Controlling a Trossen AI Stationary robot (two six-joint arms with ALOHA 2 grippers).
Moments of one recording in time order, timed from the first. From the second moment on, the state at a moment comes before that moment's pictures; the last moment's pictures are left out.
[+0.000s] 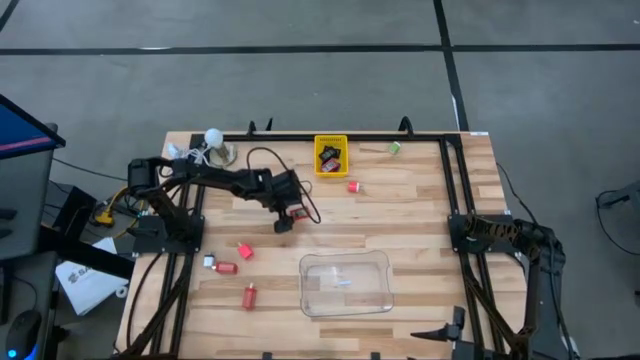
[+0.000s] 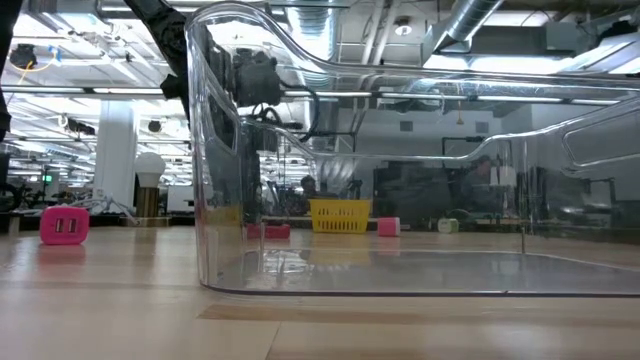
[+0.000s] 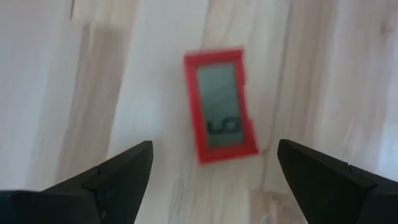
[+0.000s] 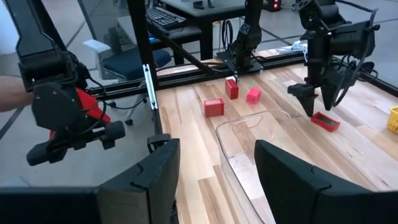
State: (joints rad) left arm 0.25 1.67 0.87 -0.34 0.06 0.05; right arm 1.25 1.93 1.96 -1.29 1.24 1.35
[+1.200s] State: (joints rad) left arm 0.28 1.80 0.92 -0.26 0.06 0.02; right arm 1.25 1.93 1.96 -1.27 1.23 1.33
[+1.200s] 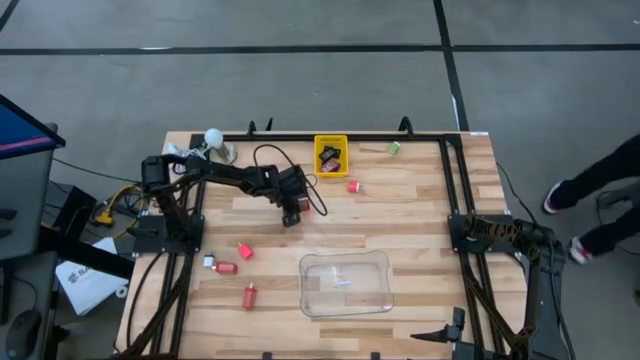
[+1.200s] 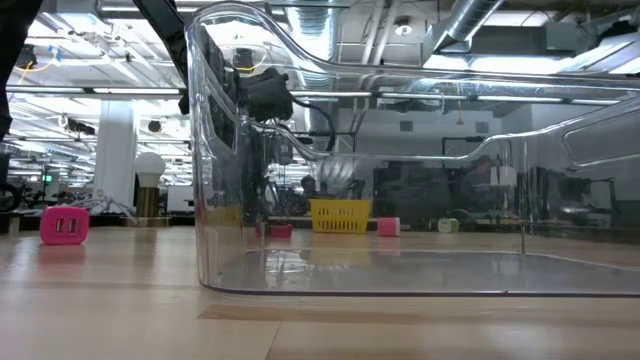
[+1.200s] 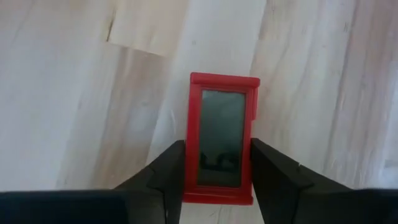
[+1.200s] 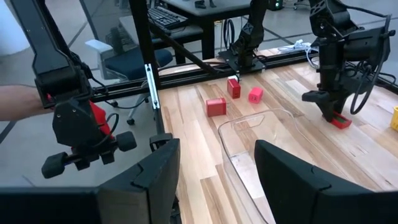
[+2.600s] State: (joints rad) left arm 0.56 2.11 1.64 -0.56 0.24 0.13; right arm 1.26 1.93 1.96 -1.29 1.24 1.30
